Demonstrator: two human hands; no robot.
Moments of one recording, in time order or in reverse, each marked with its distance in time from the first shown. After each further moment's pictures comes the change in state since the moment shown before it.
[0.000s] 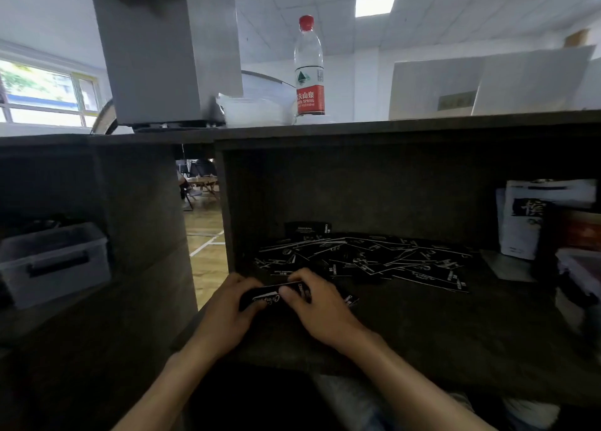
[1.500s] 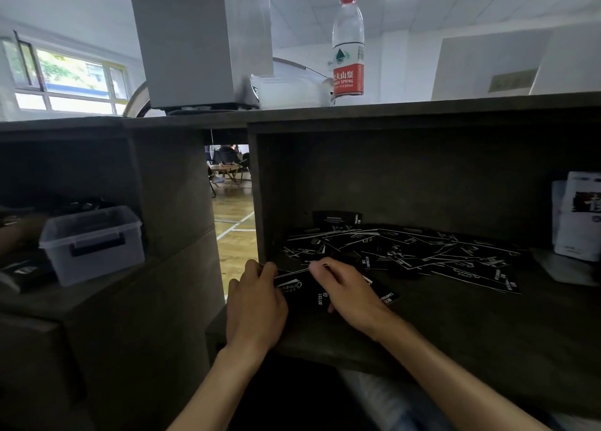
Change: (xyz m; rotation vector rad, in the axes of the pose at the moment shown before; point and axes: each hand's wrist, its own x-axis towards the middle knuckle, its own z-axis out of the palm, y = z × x) left_hand -0.008 0.005 0.013 0.366 0.273 -0.160; right_hand 0.015 -0.002 0.011 0.223 -0.120 0.032
